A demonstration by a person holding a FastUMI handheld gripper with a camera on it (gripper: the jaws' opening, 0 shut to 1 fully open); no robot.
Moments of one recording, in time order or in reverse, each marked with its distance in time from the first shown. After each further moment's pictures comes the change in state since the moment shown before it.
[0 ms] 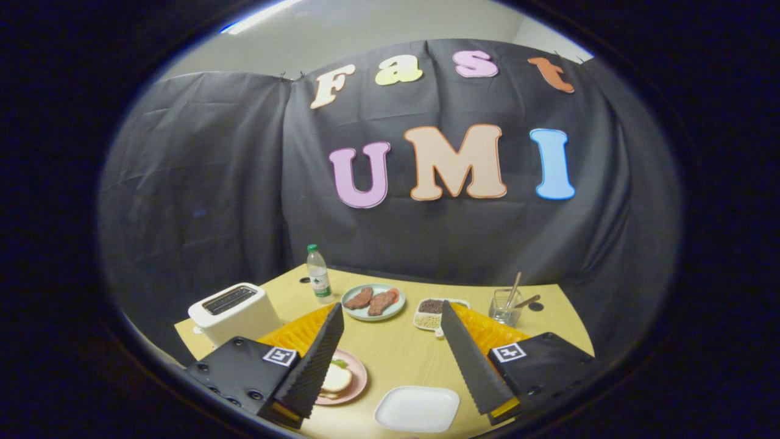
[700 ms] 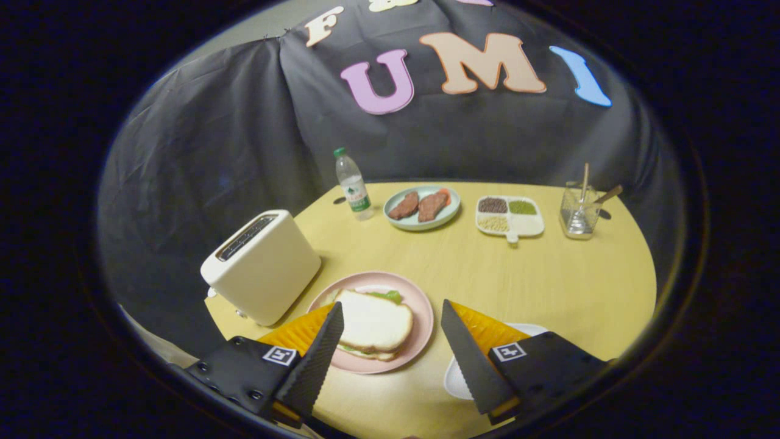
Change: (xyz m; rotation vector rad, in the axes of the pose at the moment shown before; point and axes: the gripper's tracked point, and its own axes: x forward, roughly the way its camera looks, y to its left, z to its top) arm 0.021 0.074 -0.150 0.118 0.401 0.151
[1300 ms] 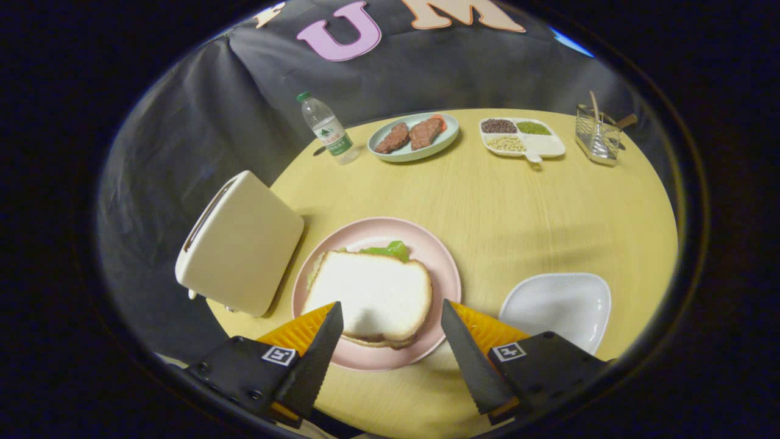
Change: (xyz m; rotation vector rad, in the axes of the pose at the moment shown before) arm 0.060 0.019 -0.089 0.153 0.344 0.024
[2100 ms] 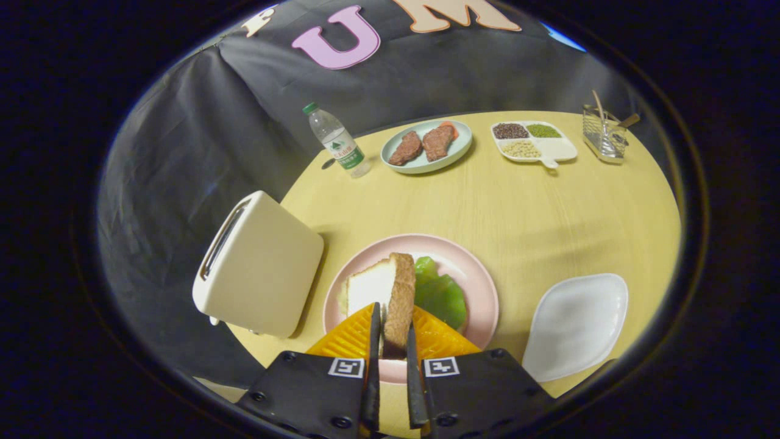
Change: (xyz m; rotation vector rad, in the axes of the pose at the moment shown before) arm 0.011 0.028 0.015 0.086 -0.004 0.009
